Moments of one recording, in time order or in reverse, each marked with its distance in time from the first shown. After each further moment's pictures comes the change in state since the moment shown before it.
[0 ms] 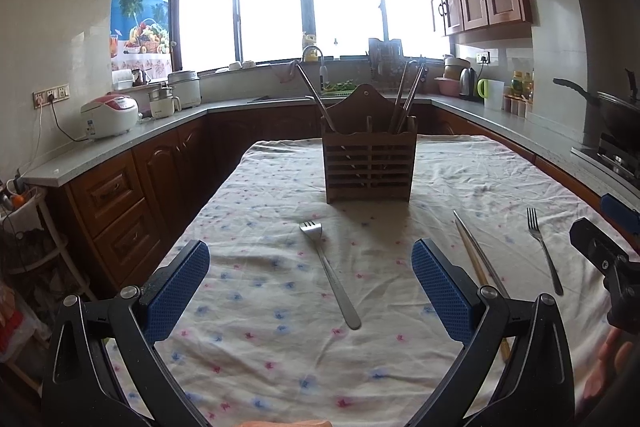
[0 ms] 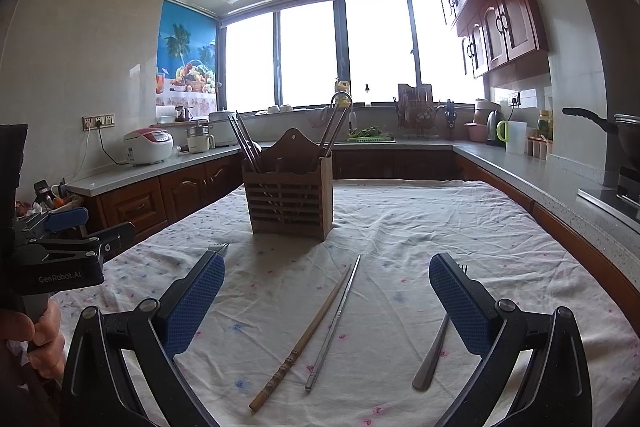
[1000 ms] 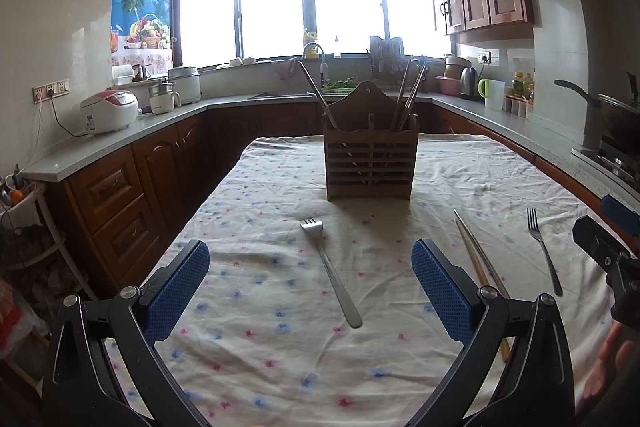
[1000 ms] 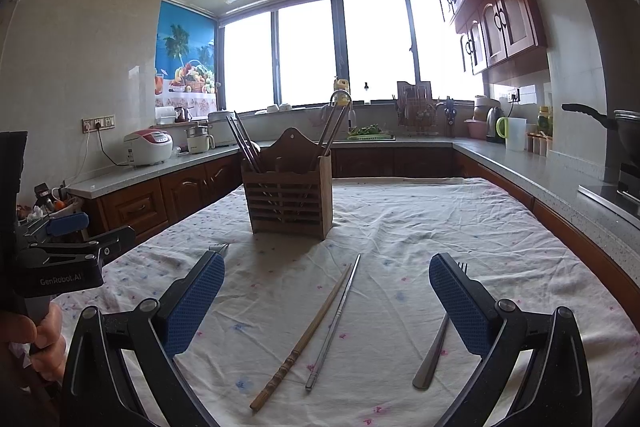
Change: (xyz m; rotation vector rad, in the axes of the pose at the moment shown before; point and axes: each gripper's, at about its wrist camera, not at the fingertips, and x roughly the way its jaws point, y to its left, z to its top) left arm 0.000 0.002 -0.002 -0.008 0.009 -0.004; right arm -0.001 0.003 -0.001 0.008 0.002 0.001
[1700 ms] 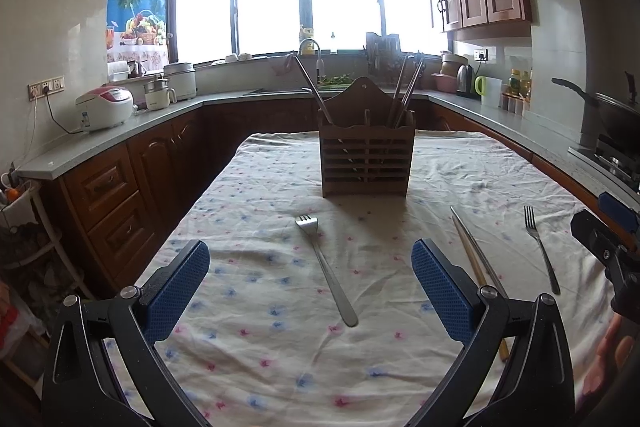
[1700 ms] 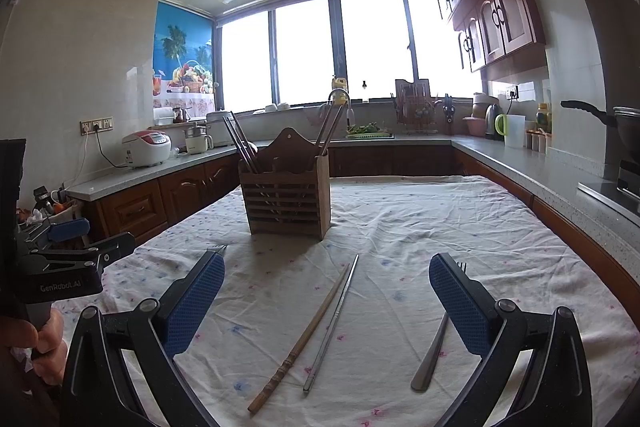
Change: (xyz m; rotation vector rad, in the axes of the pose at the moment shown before) left arm 0.005 0.000 0.003 -0.003 0.018 -0.021; right arm 0.002 -0.002 -0.001 0.007 0.007 -0.002
